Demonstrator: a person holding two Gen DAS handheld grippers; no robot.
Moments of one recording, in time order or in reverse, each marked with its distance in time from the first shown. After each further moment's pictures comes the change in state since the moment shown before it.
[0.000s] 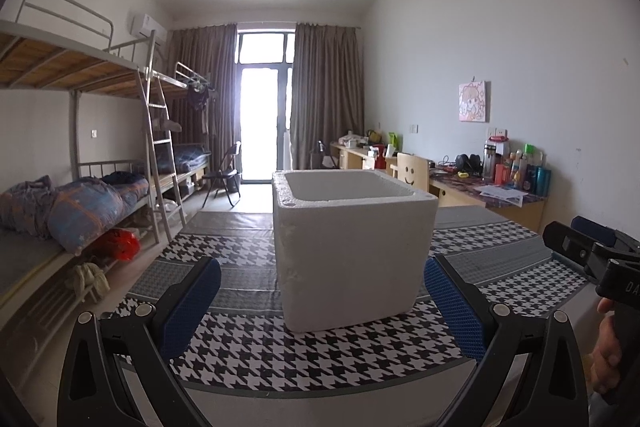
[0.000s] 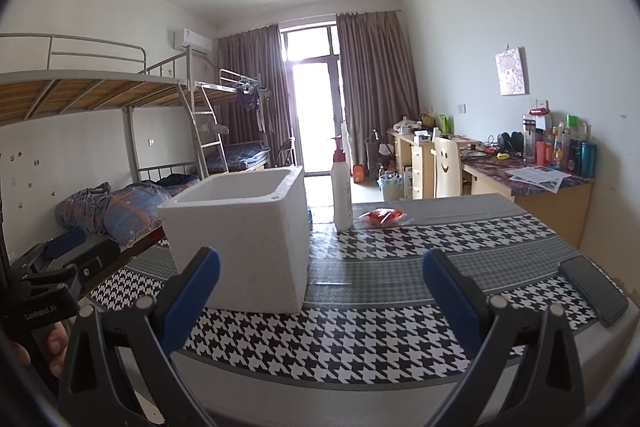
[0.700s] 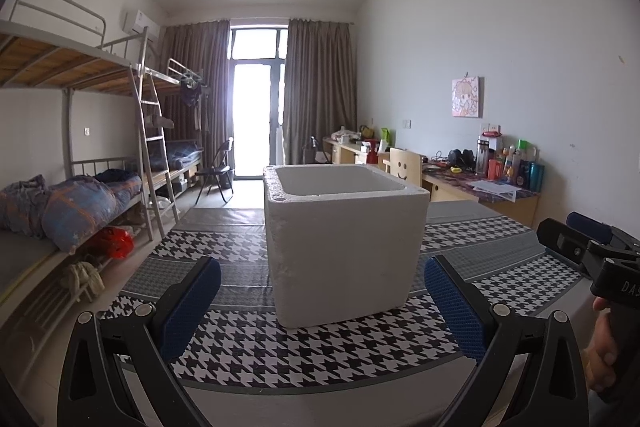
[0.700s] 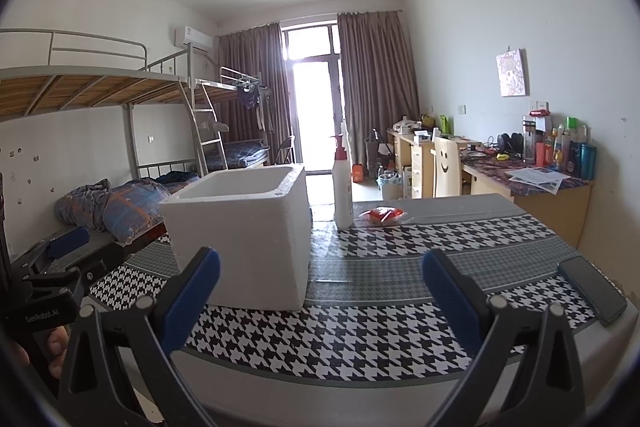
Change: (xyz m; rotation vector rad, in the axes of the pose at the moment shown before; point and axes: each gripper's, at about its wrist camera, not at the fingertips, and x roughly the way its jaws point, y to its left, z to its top) left arm 0.002 -0.003 0.000 0.005 0.019 -0.026; right arm -0.002 0.003 -0.001 -0.008 0.001 -0.008
